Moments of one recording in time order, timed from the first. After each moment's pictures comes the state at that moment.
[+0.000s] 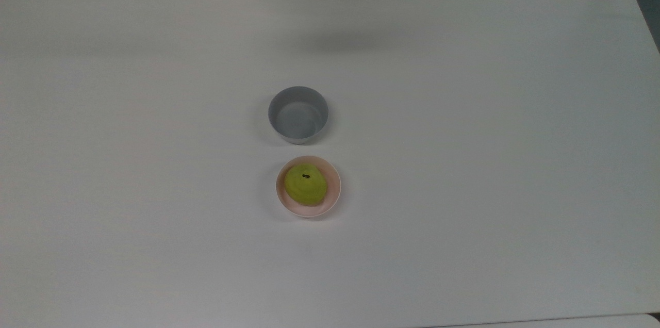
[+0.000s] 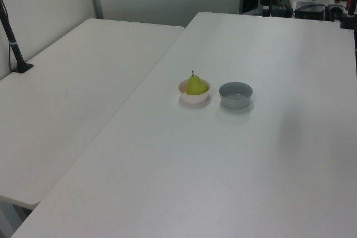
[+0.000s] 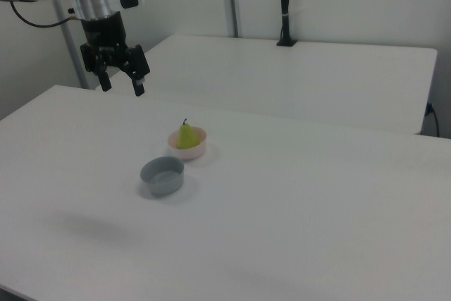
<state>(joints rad) 0.12 -0.01 -0.05 -1.59 -0.05 1.56 0.04</state>
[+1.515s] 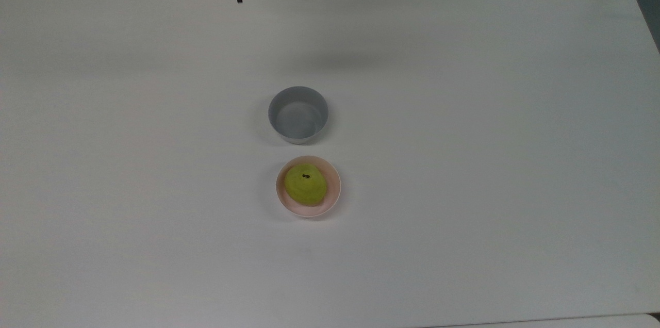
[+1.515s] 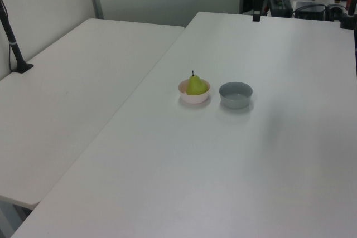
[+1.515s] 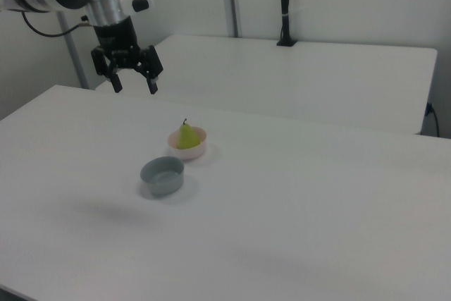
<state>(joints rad) 0.12 0.05 -0.05 -1.58 -0.05 1.69 -0.10</state>
